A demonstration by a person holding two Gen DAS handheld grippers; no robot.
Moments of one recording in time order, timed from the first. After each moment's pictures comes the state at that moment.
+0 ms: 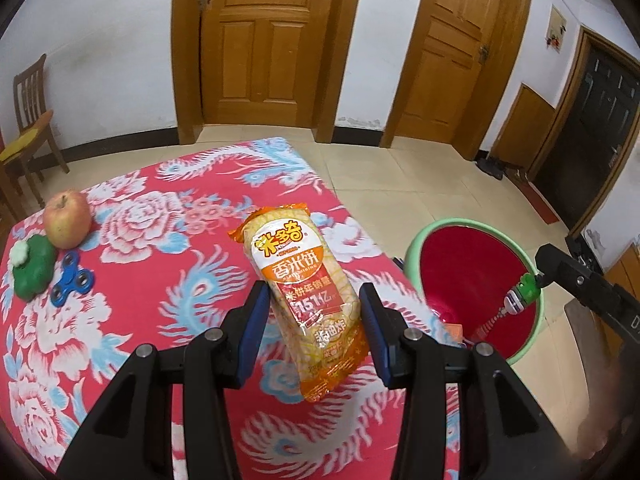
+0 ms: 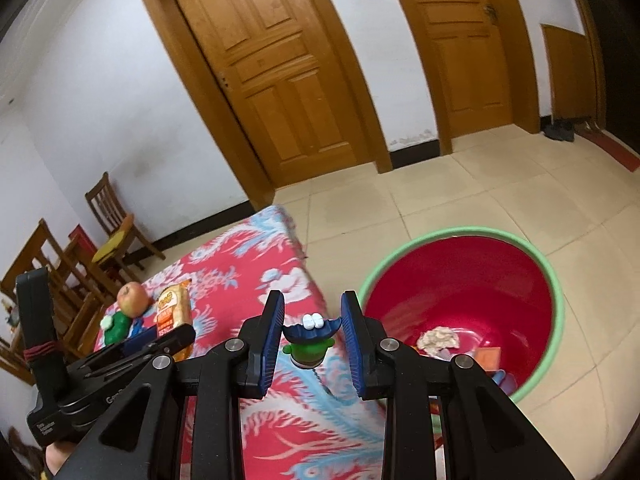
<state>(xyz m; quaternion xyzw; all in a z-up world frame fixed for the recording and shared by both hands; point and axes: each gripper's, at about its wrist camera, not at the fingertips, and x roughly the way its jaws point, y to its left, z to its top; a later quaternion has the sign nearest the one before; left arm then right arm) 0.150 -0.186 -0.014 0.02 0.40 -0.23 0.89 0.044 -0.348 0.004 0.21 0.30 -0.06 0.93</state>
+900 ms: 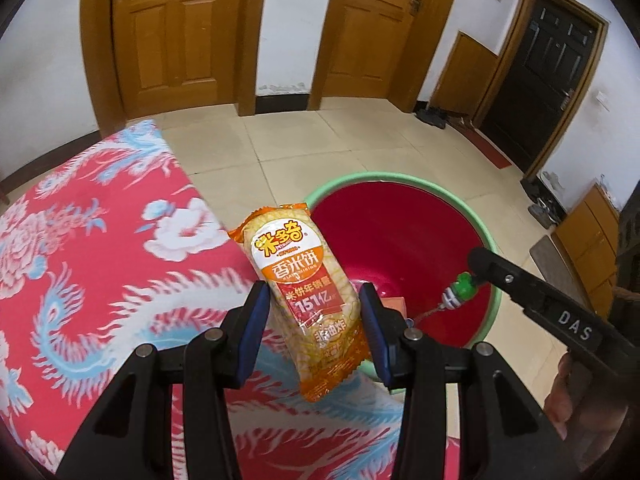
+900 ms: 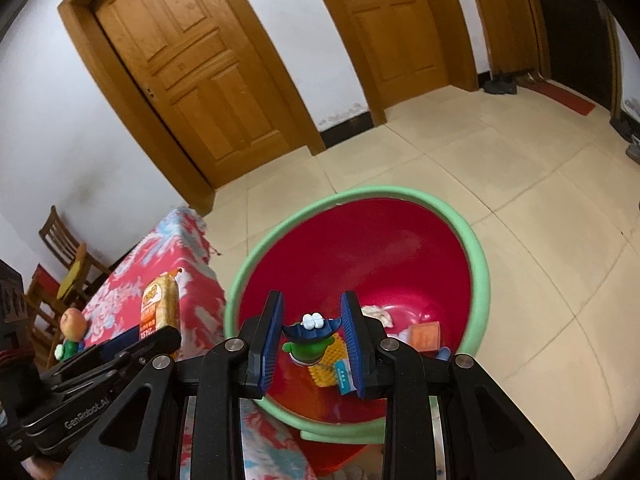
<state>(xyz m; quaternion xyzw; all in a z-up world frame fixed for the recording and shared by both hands) 0.141 -0.304 -0.049 0.07 0.44 -0.34 0.83 0.024 -0.435 -0.054 0.27 0.33 -0.15 0.89</state>
